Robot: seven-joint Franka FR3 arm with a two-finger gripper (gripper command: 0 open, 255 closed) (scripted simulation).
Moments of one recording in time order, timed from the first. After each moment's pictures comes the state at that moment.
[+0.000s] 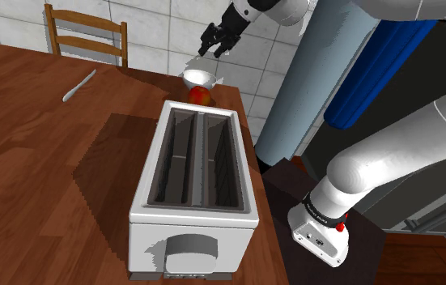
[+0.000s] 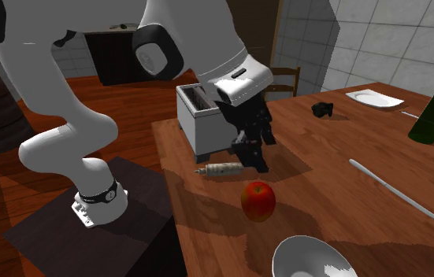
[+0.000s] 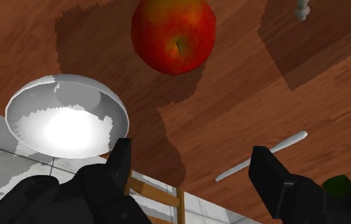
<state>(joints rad) -0.21 -0.33 0.29 -2.21 0.36 2.34 -0.14</state>
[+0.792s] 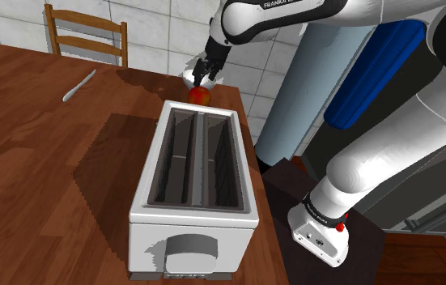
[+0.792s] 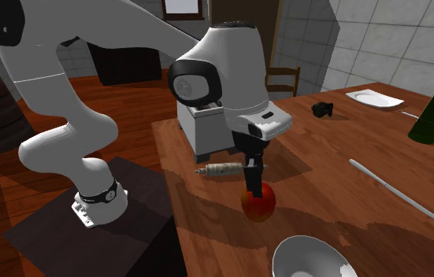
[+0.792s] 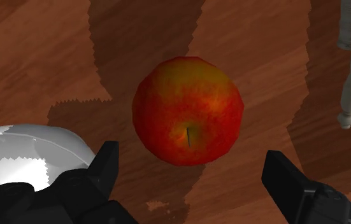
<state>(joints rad) -0.22 -0.16 0.39 -2.19 0.10 2.28 -0.13</state>
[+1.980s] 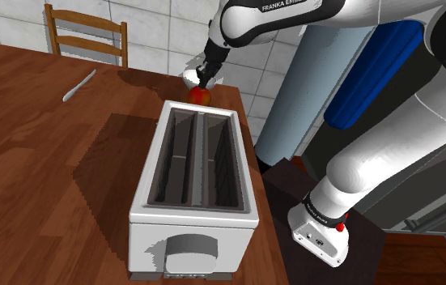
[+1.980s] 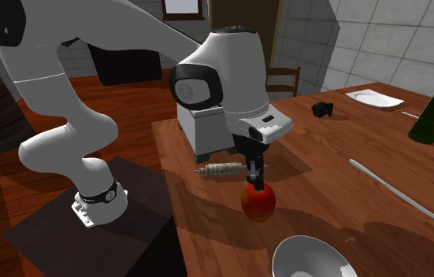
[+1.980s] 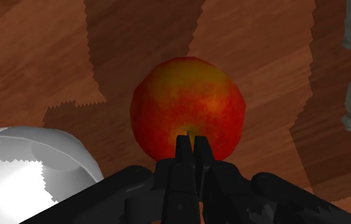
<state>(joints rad) -0.22 -0.15 0.39 -2.20 0.09 2.29 -0.13</state>
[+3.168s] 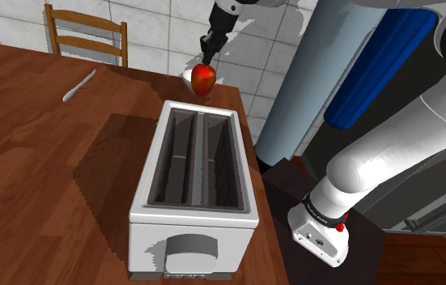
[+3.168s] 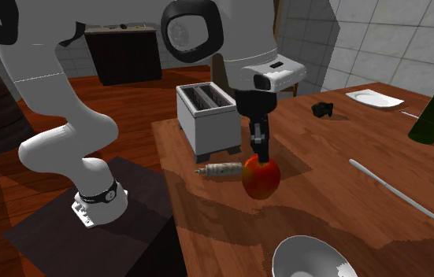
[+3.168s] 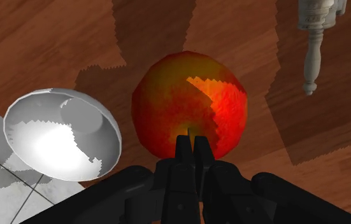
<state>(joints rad) -0.22 -0.20 0.37 -2.02 0.10 2.07 -0.13</state>
